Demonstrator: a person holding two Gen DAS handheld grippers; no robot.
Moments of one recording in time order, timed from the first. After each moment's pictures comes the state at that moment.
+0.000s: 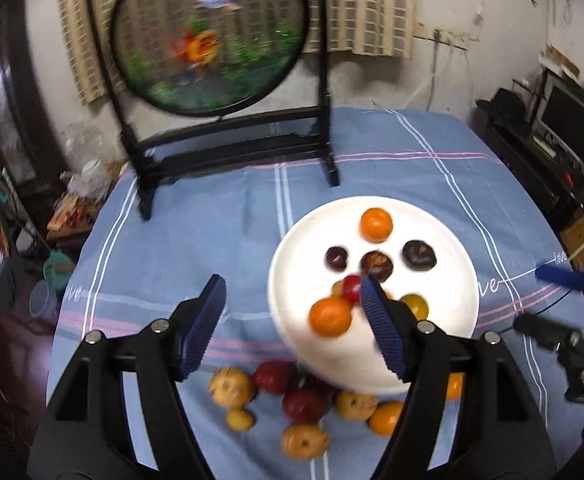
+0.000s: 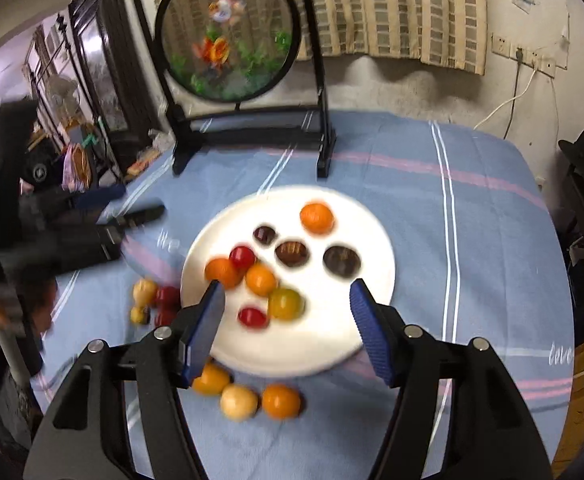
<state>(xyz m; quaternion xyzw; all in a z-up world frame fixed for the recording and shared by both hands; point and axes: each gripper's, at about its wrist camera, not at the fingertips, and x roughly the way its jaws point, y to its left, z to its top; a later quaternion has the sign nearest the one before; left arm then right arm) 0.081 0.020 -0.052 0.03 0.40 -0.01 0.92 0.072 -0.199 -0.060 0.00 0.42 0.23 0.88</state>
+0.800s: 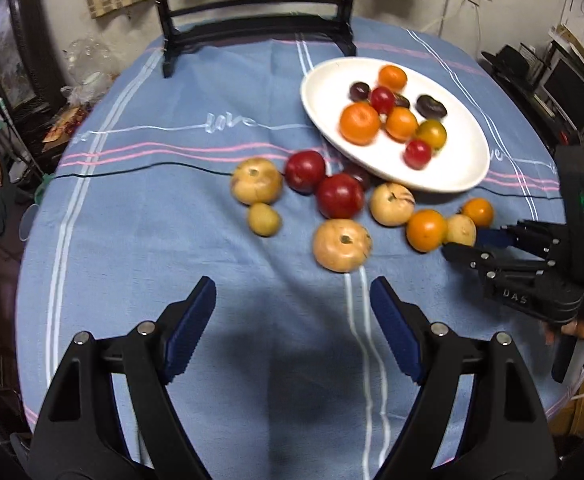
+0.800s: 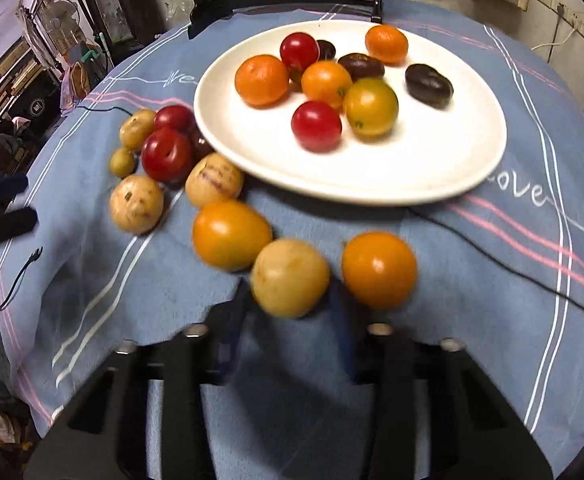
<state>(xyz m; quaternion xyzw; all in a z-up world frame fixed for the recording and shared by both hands) -0.034 0.059 -0.140 -0.01 0.51 -0.02 0.86 0.027 -0.132 -0.189 -0.06 0.53 0.24 0.81</state>
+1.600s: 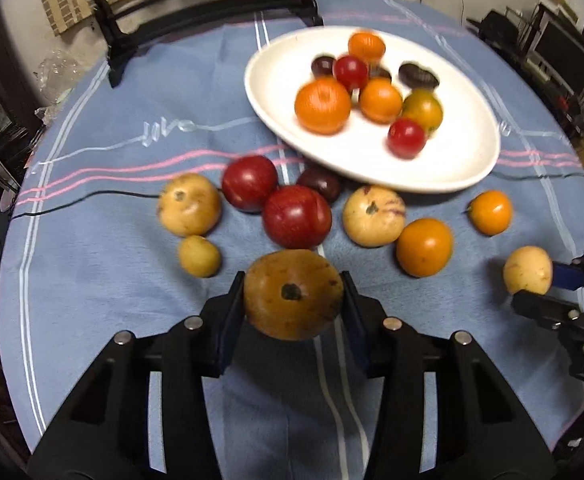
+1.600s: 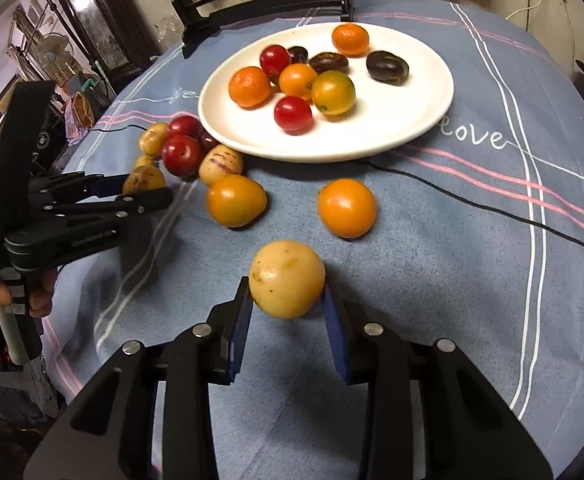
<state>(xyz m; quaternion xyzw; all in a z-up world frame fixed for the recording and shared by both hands) 0.008 0.021 -0.167 0.03 0.52 -0.04 0.85 -0.011 -0.175 -0.162 0.01 0.54 0.24 0.81</state>
